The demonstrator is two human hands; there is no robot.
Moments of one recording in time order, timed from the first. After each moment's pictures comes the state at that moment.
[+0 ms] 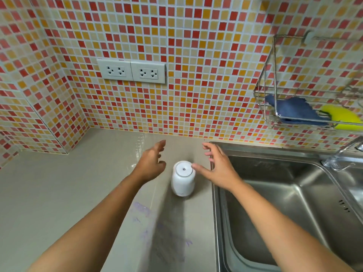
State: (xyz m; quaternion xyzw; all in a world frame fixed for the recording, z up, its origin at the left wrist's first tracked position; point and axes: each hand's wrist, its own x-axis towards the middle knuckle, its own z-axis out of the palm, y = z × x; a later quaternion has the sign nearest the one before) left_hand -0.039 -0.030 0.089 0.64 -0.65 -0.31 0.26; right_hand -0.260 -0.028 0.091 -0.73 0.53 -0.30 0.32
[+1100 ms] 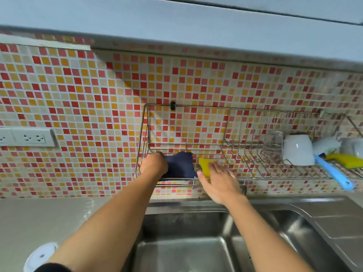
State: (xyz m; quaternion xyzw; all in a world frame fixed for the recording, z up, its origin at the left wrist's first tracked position) left_hand -0.405 -0.184 0.206 0.73 -0.67 -0.10 0.07; right_hand -0.594 -0.095 0.200 -0.69 0.72 -0.08 0.01
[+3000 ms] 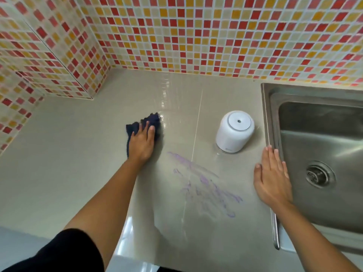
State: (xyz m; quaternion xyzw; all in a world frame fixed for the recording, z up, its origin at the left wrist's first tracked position) left_hand 0.090 -0.006 -0.053 0.79 -0.56 -0.21 0.16; right_hand -0.256 0.047 -0.090 -0.68 0.72 -0.09 0.11
